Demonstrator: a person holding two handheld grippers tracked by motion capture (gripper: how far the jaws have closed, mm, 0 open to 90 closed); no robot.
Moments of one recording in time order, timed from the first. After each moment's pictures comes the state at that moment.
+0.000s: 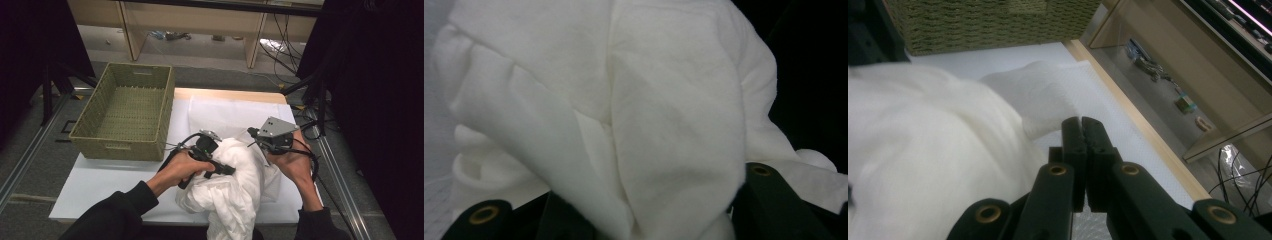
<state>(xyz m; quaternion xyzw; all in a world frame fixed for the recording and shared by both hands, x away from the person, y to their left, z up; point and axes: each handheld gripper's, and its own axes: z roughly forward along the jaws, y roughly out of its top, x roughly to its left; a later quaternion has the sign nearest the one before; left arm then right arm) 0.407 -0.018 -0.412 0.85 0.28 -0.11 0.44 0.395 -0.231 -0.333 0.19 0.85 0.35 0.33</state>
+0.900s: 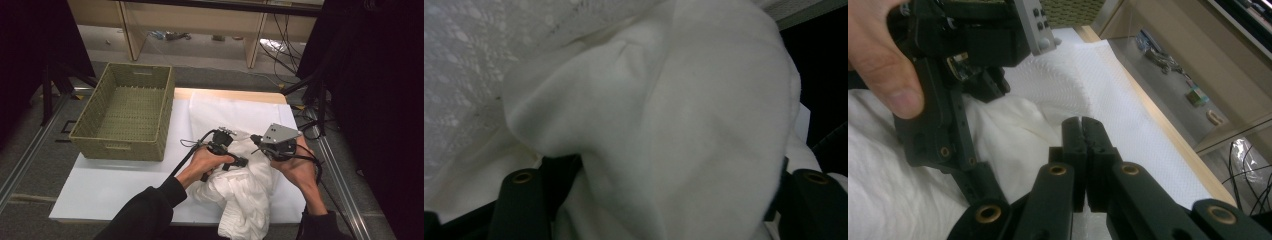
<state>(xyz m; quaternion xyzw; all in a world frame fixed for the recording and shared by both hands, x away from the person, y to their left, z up) 0.446 -0.054 -0.432 0.83 0.34 -0.05 0.44 0.386 -0.242 -0.344 0.19 0.87 0.34 0.31</state>
